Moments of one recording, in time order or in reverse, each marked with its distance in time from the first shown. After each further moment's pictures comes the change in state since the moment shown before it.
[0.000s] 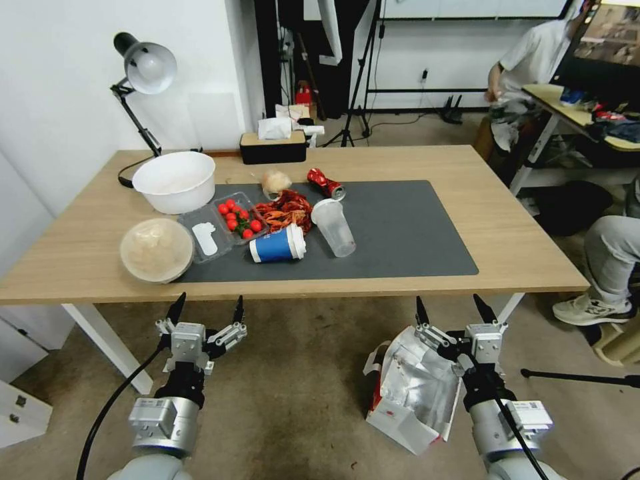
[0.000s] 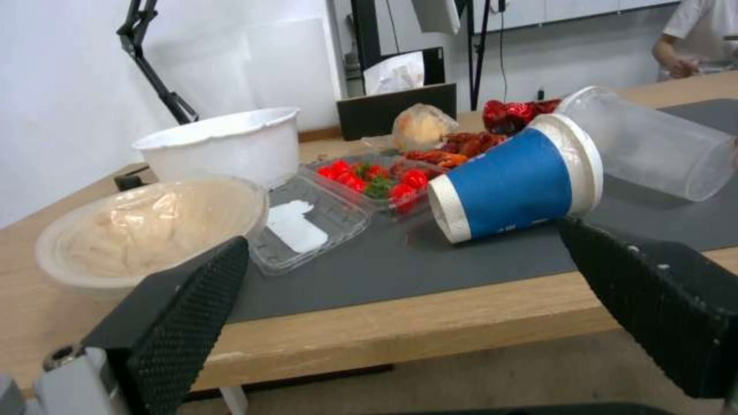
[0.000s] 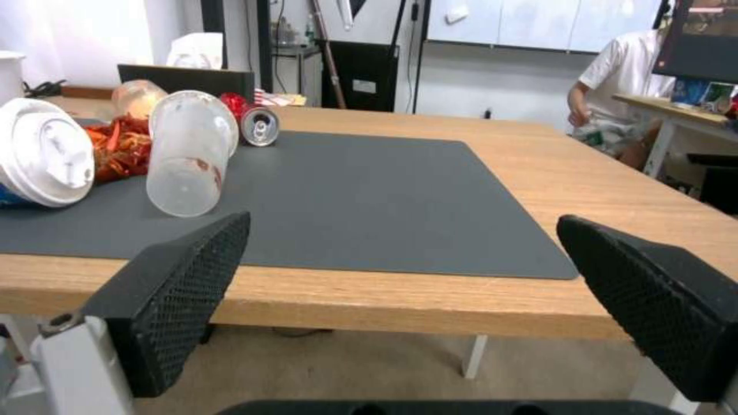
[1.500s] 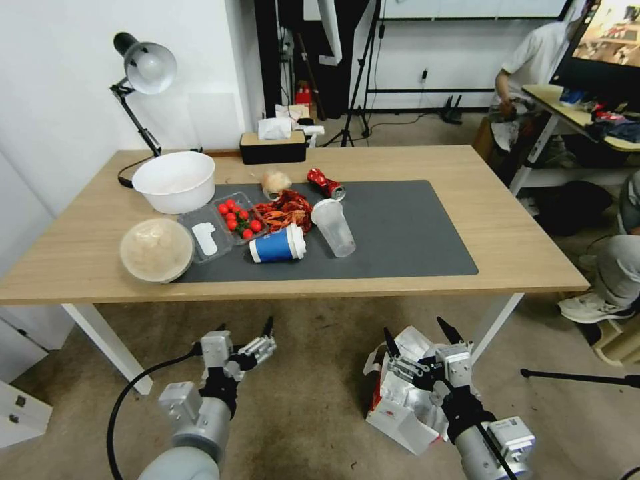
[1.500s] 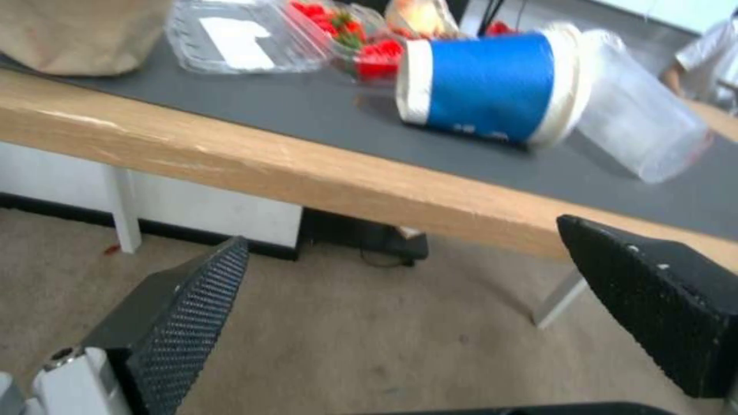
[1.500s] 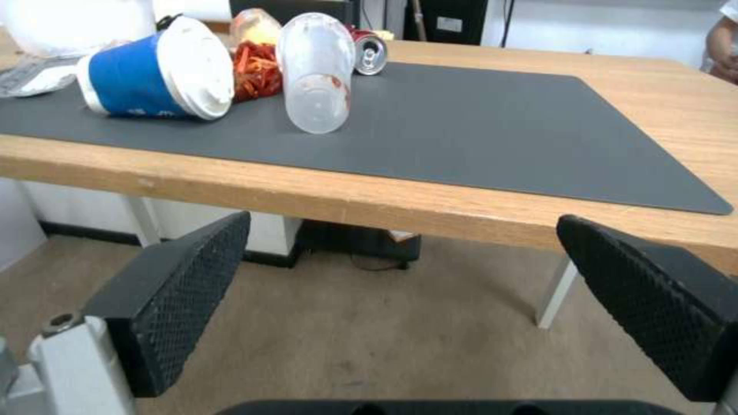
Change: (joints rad) left arm -0.046 0.180 0.204 0.042 -0.462 0.069 -0.314; right arm -0.100 0.112 -0.007 0.053 -0.088 -0.082 -0.253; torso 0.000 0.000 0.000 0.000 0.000
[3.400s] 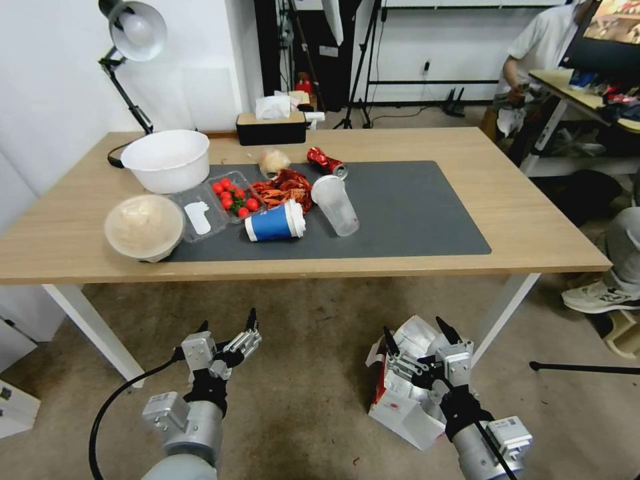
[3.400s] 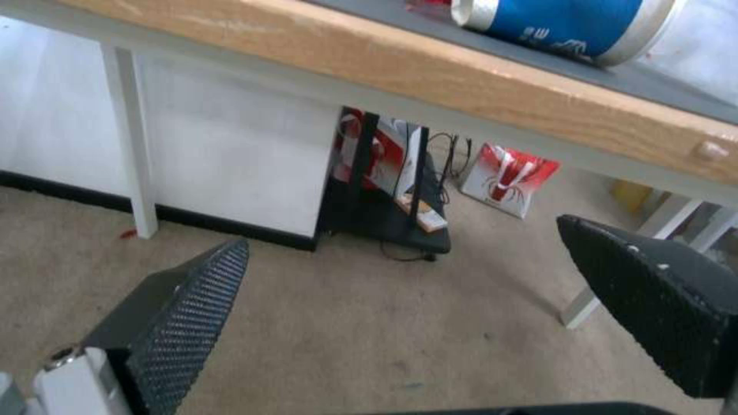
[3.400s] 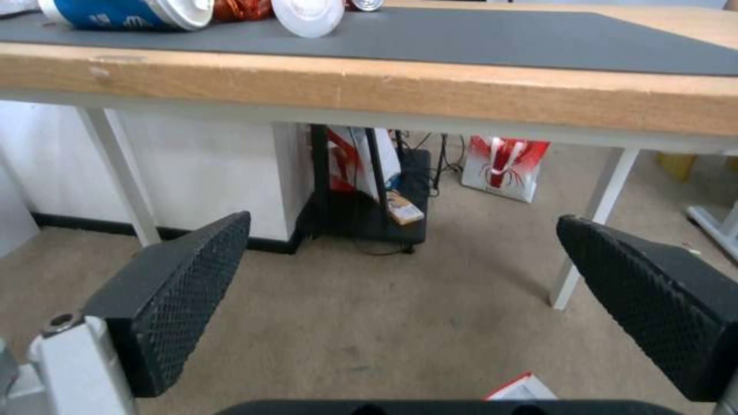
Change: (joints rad) left arm 0.010 -0.014 -0.008 -0.015 0.020 -0.007 -0.021; right arm 0.014 -0.003 0.004 -0.031 0.028 0.023 0.002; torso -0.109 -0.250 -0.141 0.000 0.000
